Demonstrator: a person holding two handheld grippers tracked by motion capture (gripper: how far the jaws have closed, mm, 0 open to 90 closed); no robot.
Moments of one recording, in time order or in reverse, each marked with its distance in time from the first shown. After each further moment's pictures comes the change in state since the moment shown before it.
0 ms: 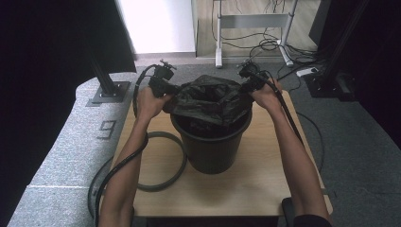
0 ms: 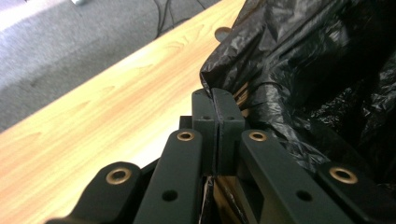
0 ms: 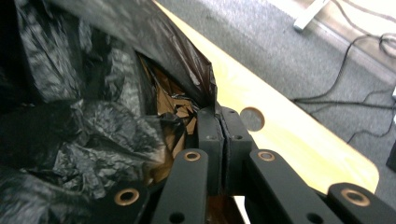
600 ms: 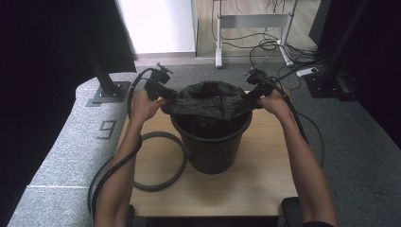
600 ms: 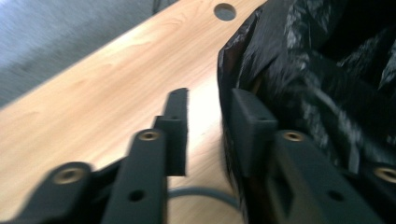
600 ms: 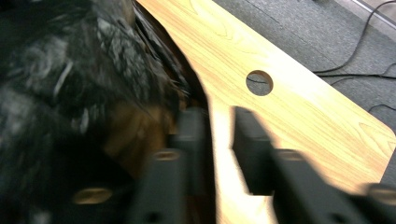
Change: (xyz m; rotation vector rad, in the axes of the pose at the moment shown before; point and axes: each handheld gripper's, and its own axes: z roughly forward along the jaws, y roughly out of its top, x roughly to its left) left arm 0.007 -0.017 -0.011 0.047 -0.005 0.022; right arm -0.012 -0.030 -0.001 0.091 0.045 0.032
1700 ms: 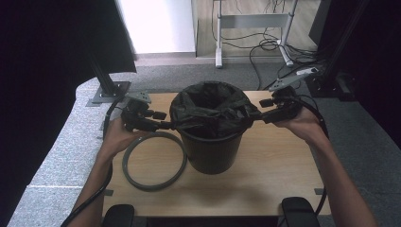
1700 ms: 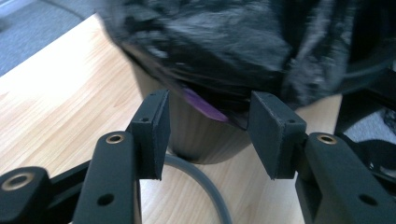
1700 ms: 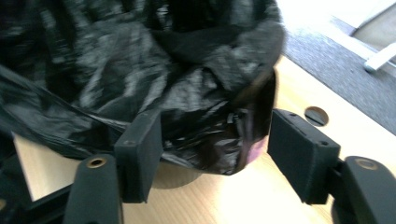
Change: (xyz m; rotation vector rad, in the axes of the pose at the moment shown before) left arm -0.048 -0.089 -0.063 -0.131 -0.252 0.197; right arm 0.034 -0.072 -0.092 -0.271 0.231 -0.110
